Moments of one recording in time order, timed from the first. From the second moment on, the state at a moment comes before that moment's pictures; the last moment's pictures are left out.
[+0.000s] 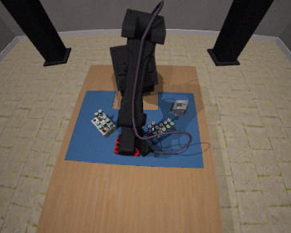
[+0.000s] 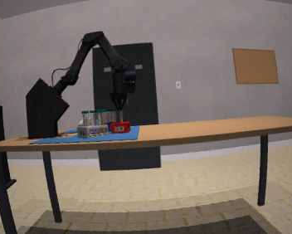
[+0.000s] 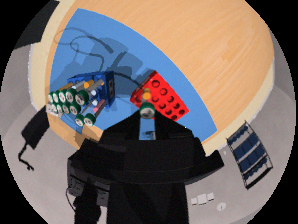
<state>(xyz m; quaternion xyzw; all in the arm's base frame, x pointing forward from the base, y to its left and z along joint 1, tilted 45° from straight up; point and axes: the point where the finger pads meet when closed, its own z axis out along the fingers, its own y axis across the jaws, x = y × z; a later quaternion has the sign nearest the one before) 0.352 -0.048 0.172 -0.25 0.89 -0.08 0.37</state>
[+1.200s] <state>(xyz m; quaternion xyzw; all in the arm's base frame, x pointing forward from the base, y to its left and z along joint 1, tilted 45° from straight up) 0.352 -0.048 0.172 -0.25 0.89 -0.08 0.37</state>
